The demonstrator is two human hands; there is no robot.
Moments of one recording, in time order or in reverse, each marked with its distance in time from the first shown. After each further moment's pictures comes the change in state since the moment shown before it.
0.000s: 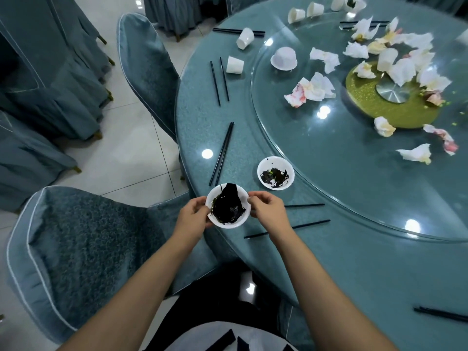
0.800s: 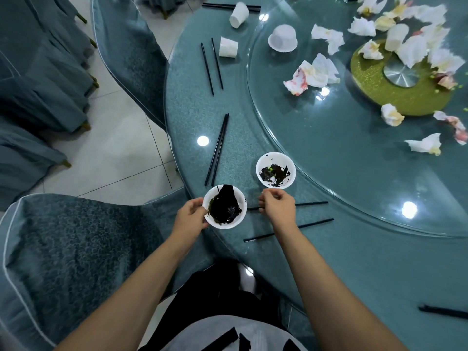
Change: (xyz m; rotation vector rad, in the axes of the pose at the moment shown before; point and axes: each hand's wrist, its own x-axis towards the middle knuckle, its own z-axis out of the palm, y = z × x) left_hand 0.051 -0.018 0.007 0.003 -0.002 -0.100; right_hand 0.054 0.023 -0.007 0.029 0.241 0.115
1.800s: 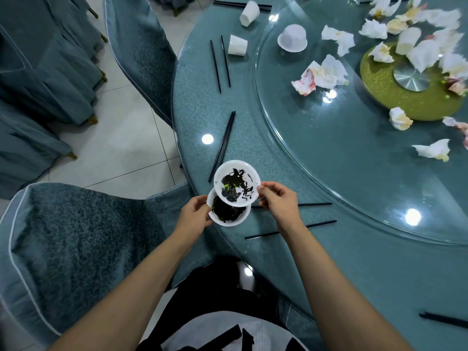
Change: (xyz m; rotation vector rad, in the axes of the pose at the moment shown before) left_hand -0.003 -0.004 -0.001 -0.006 -0.025 0.021; right_hand -0.008 -0.018 -0.006 0.160 -0.223 -0.066
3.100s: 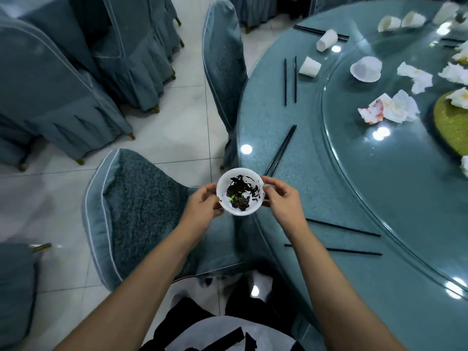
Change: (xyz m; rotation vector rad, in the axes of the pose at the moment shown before) left_hand -0.061 0.021 -0.089 -0.214 0.167 0.119; right_hand -0.053 -0.011 0.102 -0.212 -0.311 -0.177
